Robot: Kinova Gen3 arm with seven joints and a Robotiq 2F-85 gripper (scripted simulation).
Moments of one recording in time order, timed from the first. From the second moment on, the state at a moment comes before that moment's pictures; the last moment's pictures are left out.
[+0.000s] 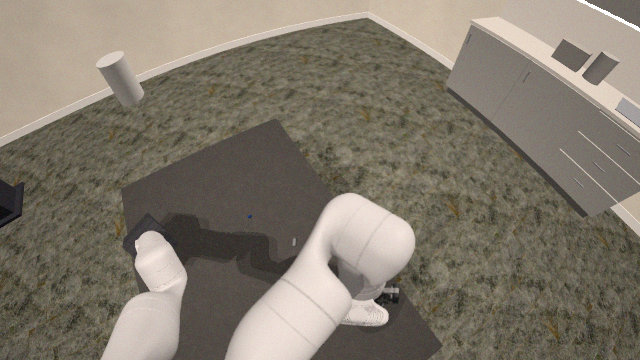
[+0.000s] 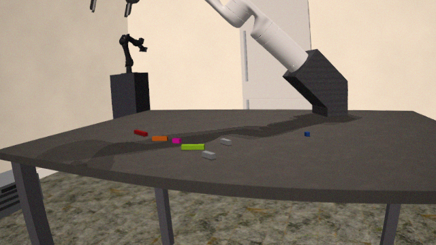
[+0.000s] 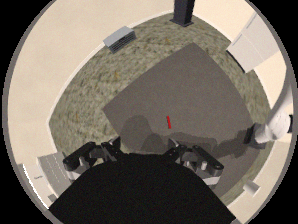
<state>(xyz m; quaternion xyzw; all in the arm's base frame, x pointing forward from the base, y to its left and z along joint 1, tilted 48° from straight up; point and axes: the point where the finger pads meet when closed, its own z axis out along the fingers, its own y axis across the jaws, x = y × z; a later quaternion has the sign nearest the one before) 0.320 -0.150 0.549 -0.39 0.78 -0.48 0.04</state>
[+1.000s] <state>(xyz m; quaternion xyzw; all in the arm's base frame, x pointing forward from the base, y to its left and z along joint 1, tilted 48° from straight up) 0.385 -0.222 0.413 -0.76 0.42 -0.43 -0.25</state>
